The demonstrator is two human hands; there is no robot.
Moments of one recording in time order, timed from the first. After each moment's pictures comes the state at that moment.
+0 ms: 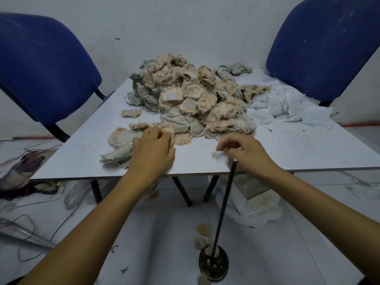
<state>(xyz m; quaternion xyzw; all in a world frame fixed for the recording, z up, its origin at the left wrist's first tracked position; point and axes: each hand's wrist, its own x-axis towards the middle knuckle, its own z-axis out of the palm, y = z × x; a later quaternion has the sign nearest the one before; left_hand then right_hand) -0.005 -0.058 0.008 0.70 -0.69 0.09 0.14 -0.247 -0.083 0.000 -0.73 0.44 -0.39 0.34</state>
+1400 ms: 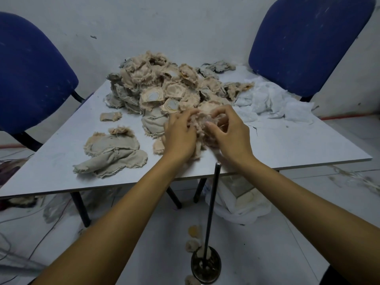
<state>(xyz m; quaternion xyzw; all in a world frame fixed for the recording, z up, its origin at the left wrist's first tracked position) -0.099 -0.108 0.018 0.60 -0.62 -0.22 0.45 -0.233 -0.111 0.002 -0.66 0.47 -0.55 0.20</state>
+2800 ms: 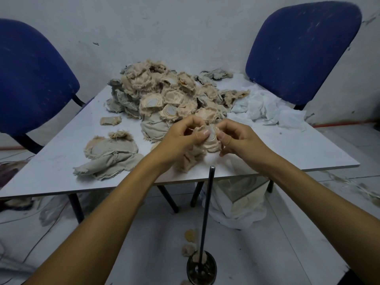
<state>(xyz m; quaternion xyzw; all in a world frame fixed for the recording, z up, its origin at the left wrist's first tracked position) -0.083 -0.088 0.037 0.38 -0.67 -0.45 0.45 -0.283 -0.100 0.025 -0.72 0.32 -0.41 0.46</state>
